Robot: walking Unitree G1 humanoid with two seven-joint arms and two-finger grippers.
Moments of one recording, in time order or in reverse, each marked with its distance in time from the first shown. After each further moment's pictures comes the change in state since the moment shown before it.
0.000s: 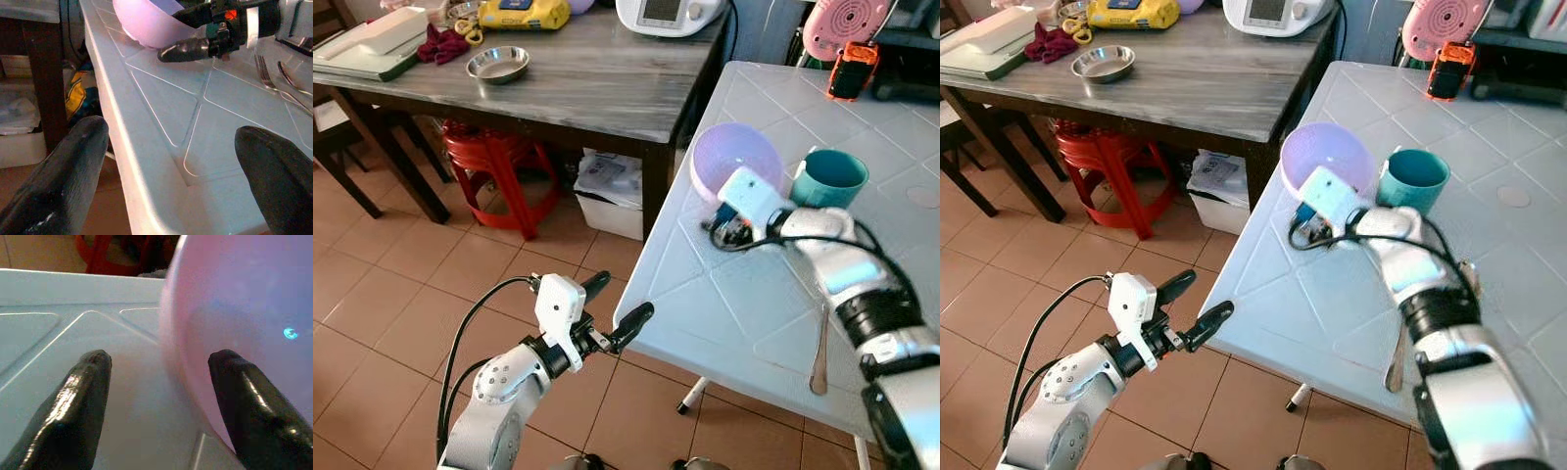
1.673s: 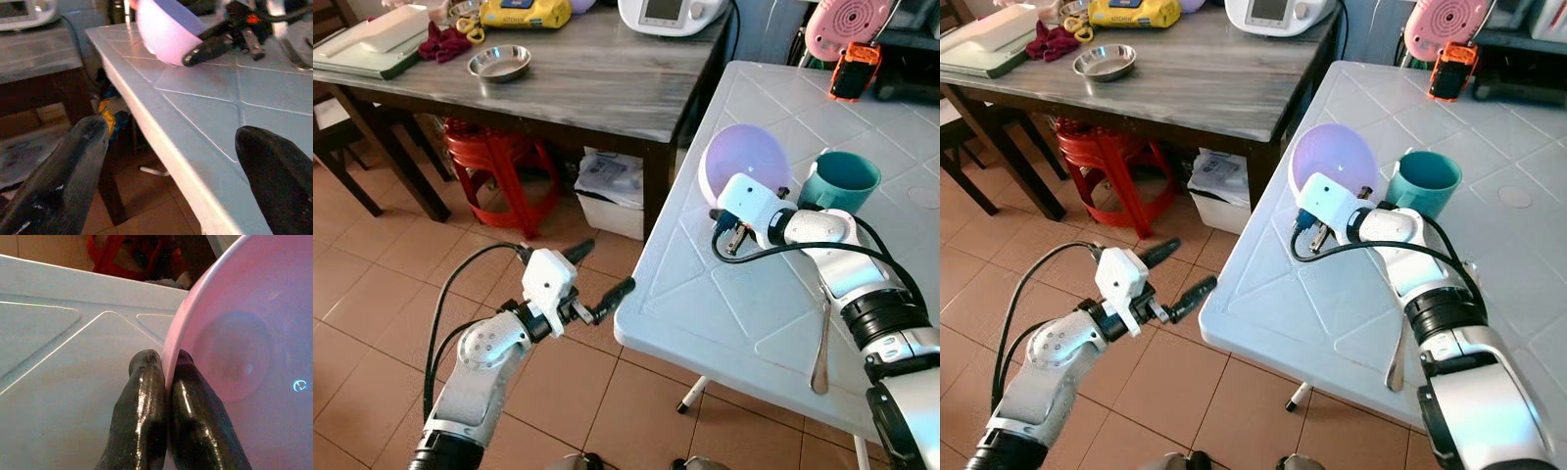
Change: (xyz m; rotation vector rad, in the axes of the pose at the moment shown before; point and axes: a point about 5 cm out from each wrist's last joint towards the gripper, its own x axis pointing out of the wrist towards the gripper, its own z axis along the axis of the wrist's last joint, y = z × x) left arm 0.008 0.036 0.020 0.299 -0.024 -0.038; right arm -0.004 0.002 -0.001 -0.106 -0.033 0.030
